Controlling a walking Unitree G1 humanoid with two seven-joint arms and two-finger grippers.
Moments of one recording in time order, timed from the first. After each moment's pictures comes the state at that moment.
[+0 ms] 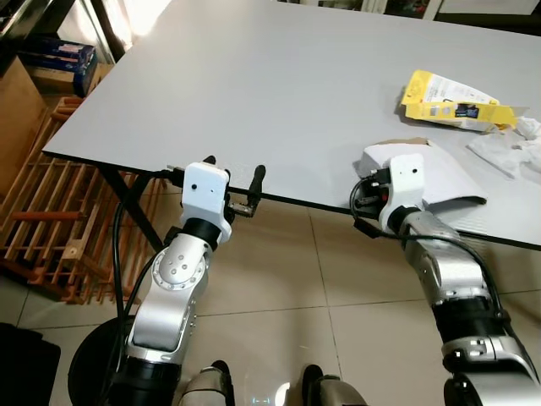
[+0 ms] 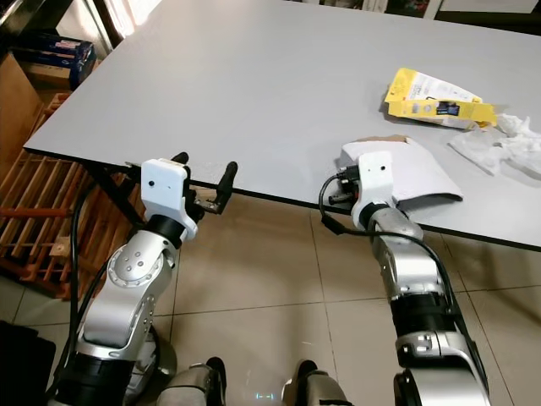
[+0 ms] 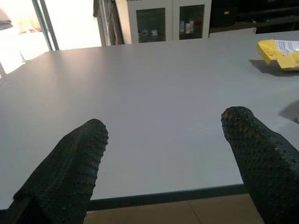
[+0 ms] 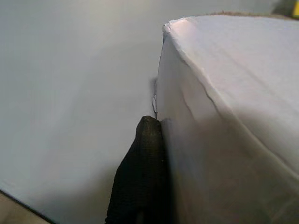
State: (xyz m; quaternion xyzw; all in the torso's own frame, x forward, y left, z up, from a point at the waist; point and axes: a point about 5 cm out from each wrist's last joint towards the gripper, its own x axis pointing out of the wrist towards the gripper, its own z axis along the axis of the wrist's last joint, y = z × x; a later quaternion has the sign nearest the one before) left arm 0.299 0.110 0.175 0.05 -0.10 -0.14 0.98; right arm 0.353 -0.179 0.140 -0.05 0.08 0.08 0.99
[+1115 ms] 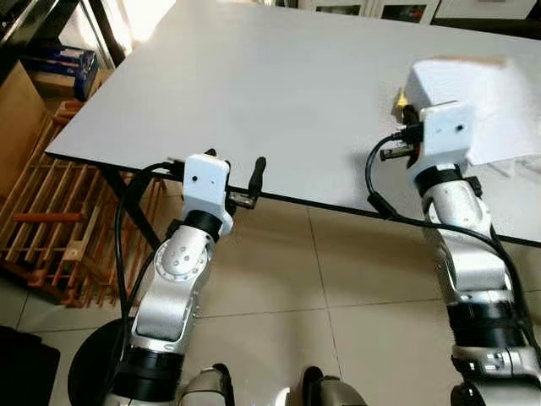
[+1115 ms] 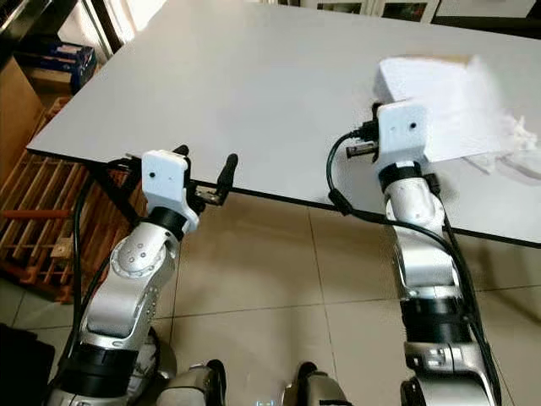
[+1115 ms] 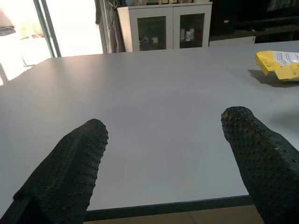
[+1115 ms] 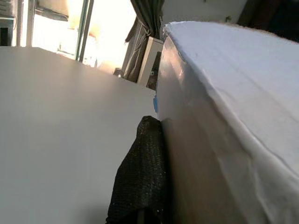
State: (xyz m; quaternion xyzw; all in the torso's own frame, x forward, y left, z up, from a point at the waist) left arm 0.307 0.110 0.179 0.04 -0.10 -0.13 0.99; right arm 0.335 -0.181 0.222 -0.14 -0.15 -0.01 0.98
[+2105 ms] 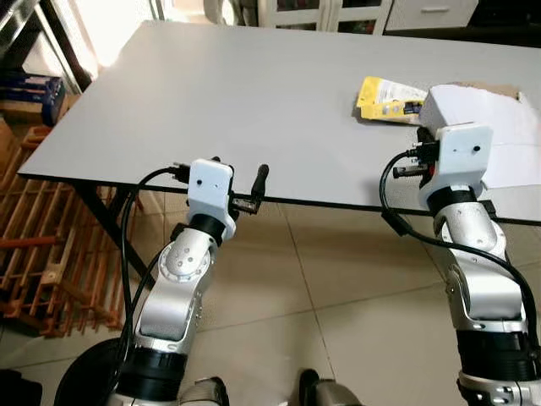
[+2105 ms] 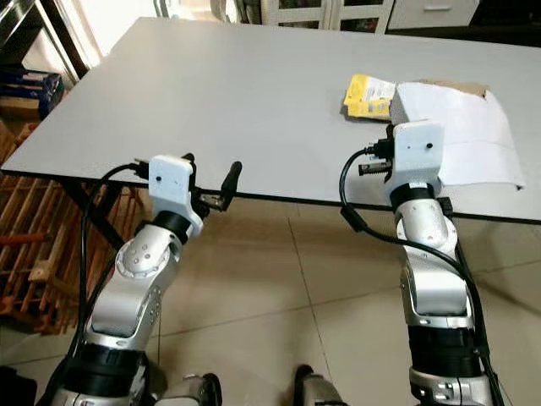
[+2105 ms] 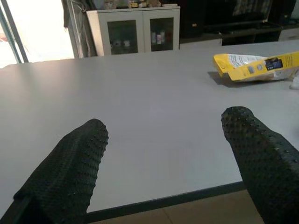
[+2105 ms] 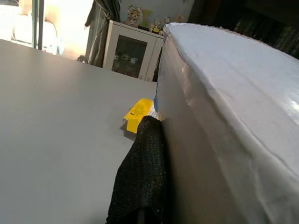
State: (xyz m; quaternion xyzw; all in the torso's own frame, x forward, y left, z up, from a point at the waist) left arm 0.308 0.106 0.171 0.04 -0.08 -0.14 0.99; right arm 0.318 -0.191 0.211 -0.12 -0.10 -0.04 0.99
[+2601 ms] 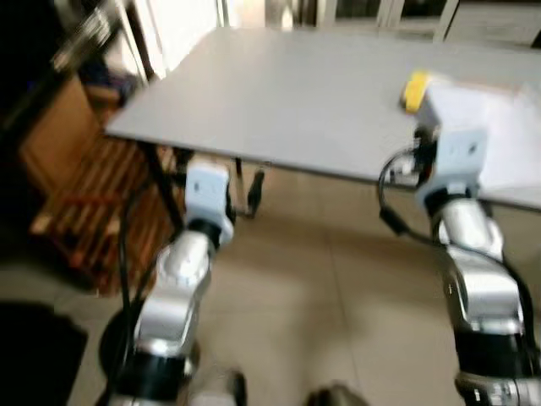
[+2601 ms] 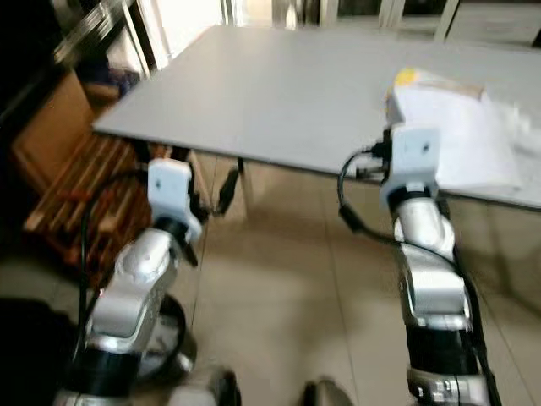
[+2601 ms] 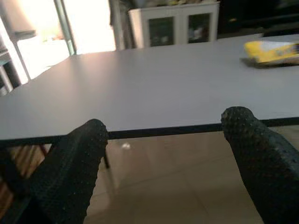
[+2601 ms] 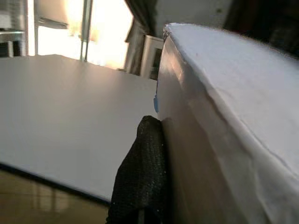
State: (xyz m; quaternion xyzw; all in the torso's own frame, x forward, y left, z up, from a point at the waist) left arm 0.308 0.105 0.167 0.03 -0.07 -0.14 0.99; right arm 0.318 -0.192 0.209 -0.11 -0.09 -0.04 0.99
